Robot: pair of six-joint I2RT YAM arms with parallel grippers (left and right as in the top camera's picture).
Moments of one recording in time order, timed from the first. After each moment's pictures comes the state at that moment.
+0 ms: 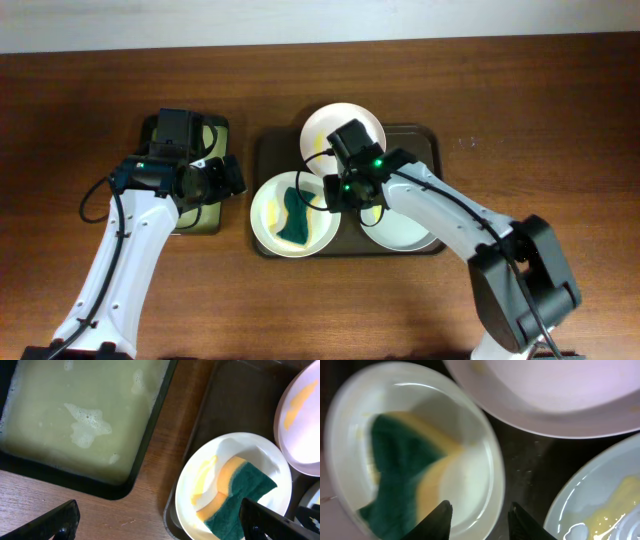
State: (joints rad) left arm -0.11 1.48 1.23 -0.96 -0.02 -0.44; right arm 0.55 1.86 1.28 -0.65 -0.17 0.43
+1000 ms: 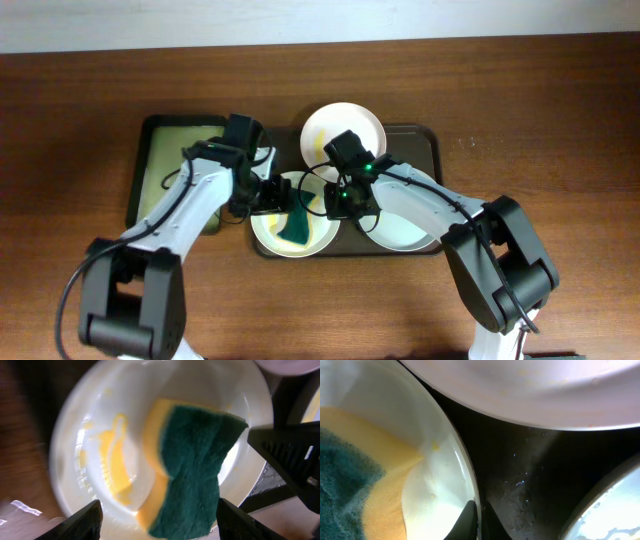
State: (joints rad) left arm -0.28 1.80 1.23 -0.86 0.30 -0.22; right arm 0.55 1.96 1.24 -0.60 -0.17 0.48
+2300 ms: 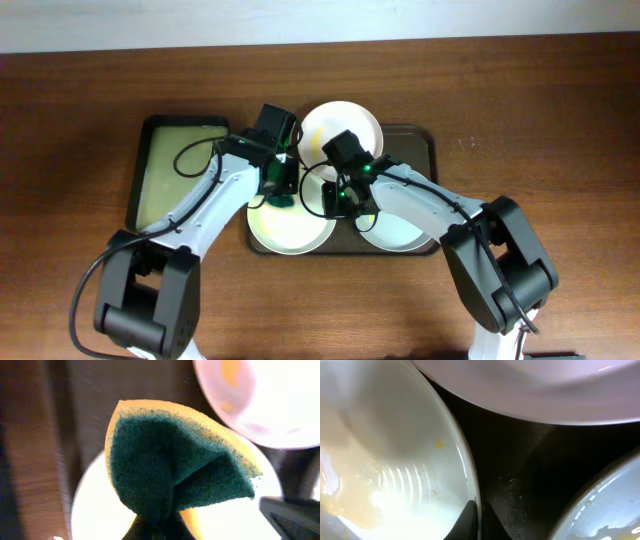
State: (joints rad) left arm -0.39 1.83 1.31 -0.75 -0.01 -0.31; right arm 0.55 1.96 1.24 -0.58 -0.18 0.49
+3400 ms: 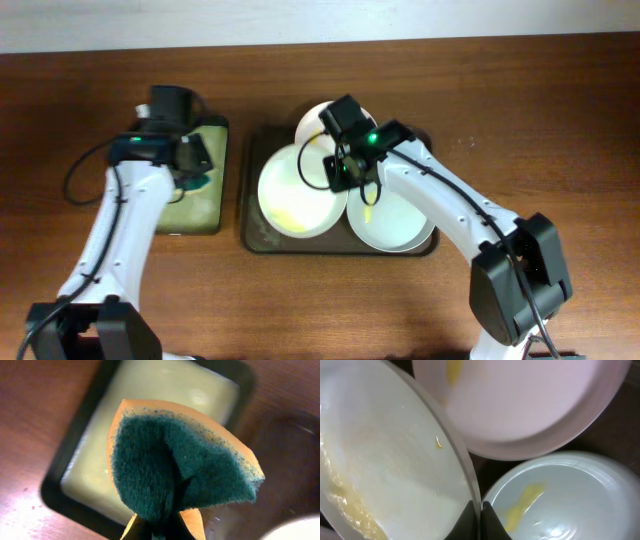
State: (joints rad) left arm -0.03 1.62 1.34 -0.88 -0.21 -0.42; right arm 0.55 1.89 1.56 -0.91 0.05 0.28
